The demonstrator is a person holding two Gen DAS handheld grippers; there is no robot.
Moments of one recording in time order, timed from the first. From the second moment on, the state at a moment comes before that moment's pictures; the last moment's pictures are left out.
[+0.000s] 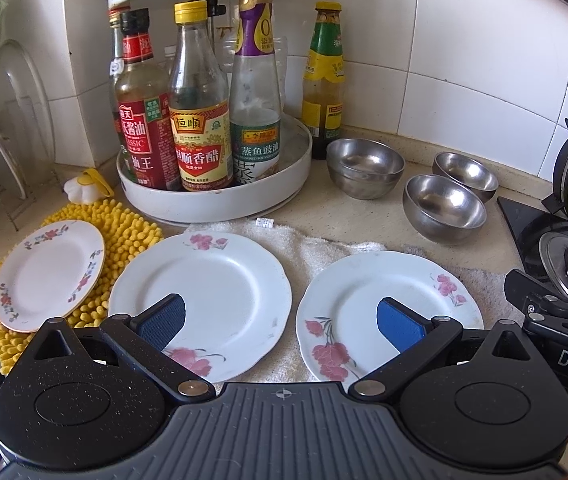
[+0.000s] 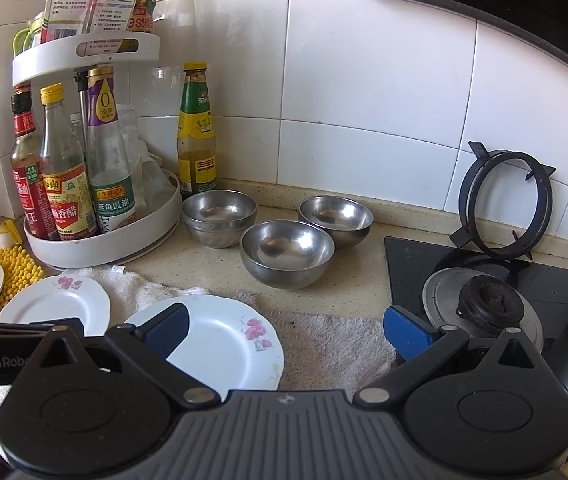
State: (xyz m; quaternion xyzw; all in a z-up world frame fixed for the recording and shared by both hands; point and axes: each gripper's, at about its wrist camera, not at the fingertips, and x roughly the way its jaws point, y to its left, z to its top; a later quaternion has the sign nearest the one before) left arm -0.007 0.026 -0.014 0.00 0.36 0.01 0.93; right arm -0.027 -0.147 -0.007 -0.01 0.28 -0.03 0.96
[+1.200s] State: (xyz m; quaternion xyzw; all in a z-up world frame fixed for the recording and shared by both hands) left arm -0.007 0.030 -0.030 -0.02 0.39 0.00 0.92; right arm -0.020 -0.152 -0.016 -0.02 0.30 -0.02 0.95
